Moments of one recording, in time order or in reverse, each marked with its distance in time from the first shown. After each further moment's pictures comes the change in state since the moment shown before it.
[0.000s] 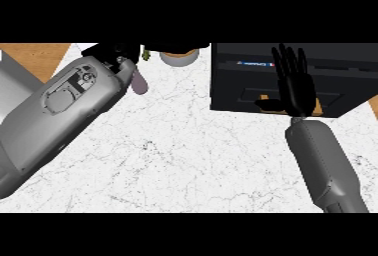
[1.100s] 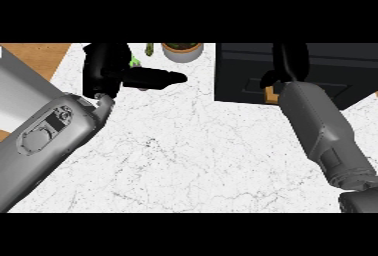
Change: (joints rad) left arm 0.249 0.085 0.020 -0.243 -0.066 -0.027 -0.001; right arm -0.410 -0.045 -0.122 0.522 0.007 -0.123 0.018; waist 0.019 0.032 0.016
